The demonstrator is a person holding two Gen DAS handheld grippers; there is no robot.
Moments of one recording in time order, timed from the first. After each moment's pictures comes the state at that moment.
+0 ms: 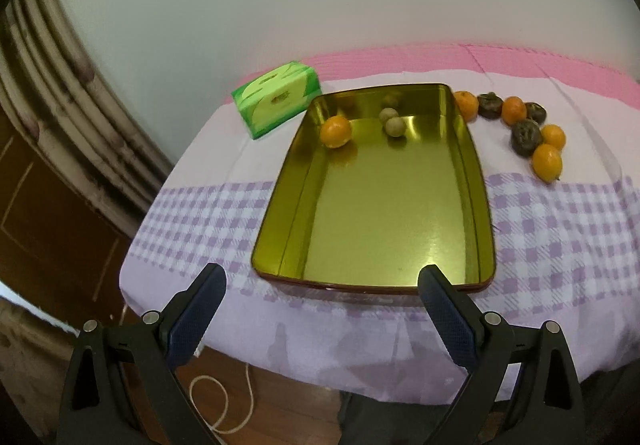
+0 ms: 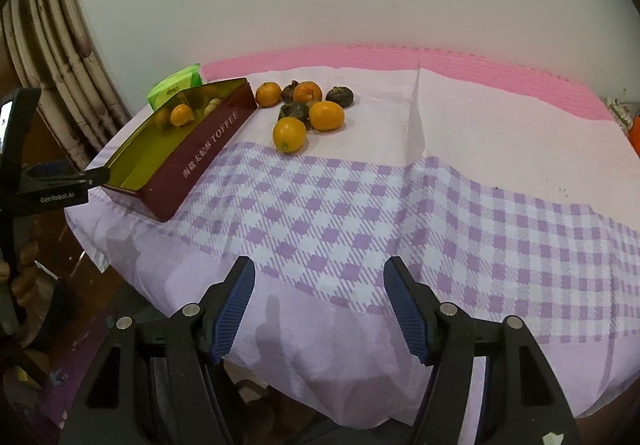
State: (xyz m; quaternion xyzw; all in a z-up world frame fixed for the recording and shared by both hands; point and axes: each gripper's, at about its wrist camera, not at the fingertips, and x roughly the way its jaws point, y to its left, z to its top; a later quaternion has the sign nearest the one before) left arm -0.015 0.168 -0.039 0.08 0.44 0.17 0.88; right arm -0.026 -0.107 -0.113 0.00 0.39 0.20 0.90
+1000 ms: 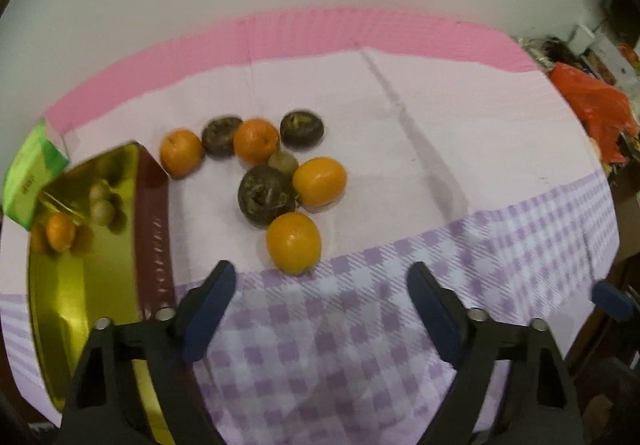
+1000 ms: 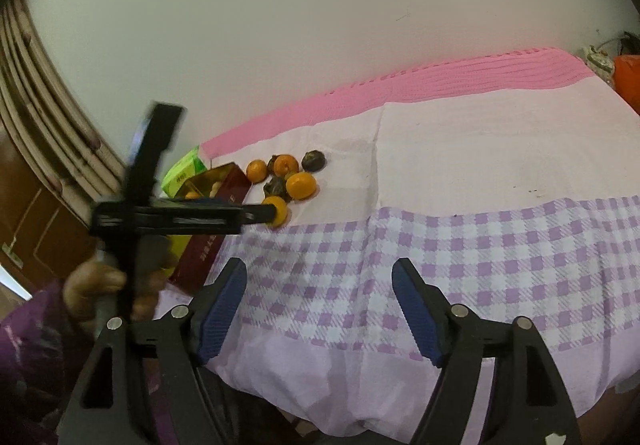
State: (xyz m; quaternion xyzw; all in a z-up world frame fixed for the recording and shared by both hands) left arm 0.133 0.018 -0.065 0.03 0.55 -0.11 0.83; right arm -0.012 -0.186 -0.067 0.15 0.35 0.21 0.90
